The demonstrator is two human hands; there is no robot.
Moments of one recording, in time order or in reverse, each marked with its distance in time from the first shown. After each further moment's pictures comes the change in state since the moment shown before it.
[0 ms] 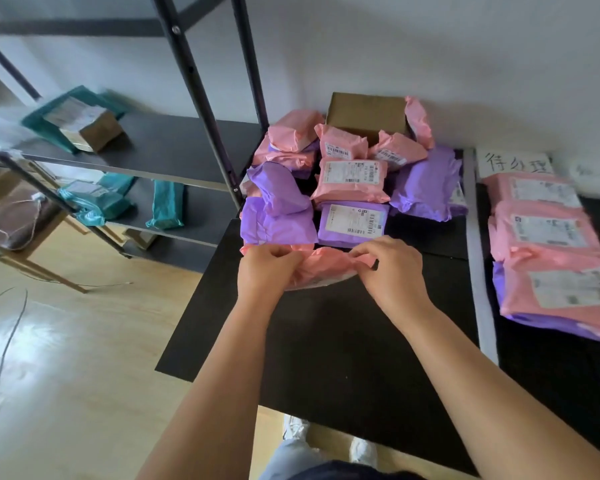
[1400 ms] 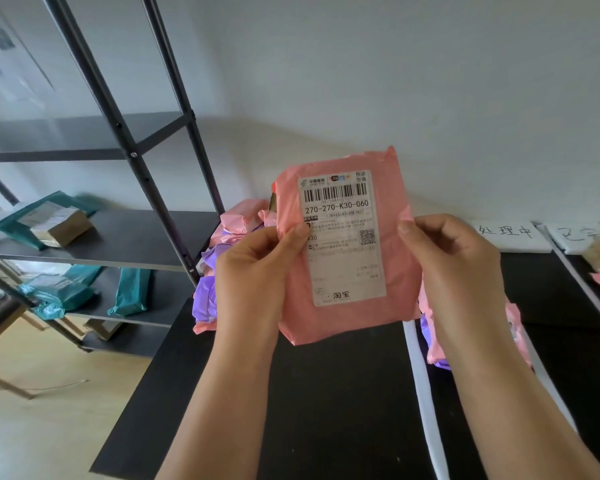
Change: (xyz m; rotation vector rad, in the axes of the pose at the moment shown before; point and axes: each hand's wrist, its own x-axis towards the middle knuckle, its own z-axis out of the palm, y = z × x) left_hand -0.142 0.179 0.002 -0.651 -0.090 0.342; right_hand -0.039 0.005 -0.214 0.758 0.513 0.188
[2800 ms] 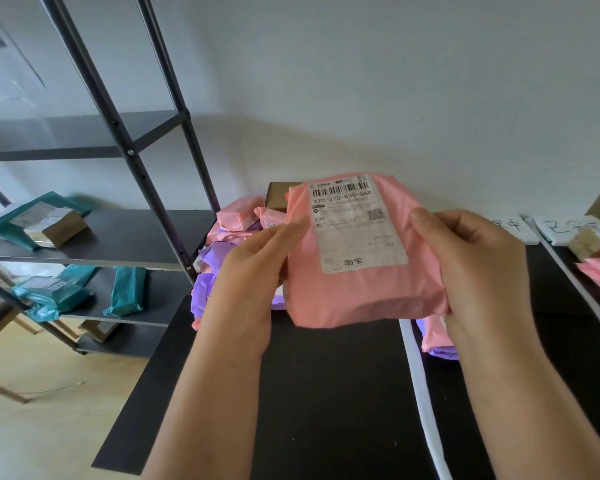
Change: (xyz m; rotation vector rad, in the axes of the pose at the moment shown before) left_hand -0.012 0.012 -0.013 -0.103 -0.228 -0.229; right_hand -0.019 -0.022 -0.015 0.047 0.078 0.069
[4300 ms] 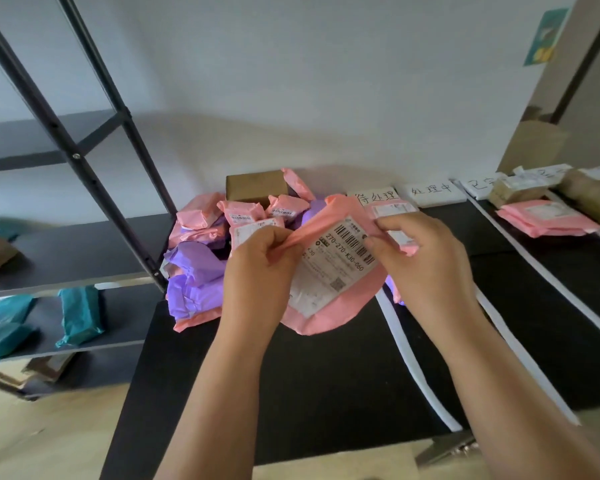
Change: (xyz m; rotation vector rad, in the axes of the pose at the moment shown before) left_hand -0.012 -0.027 -0.032 0.622 -0.038 0.385; right_hand -0.070 0.009 0.006 -0.578 -0.006 -0.353
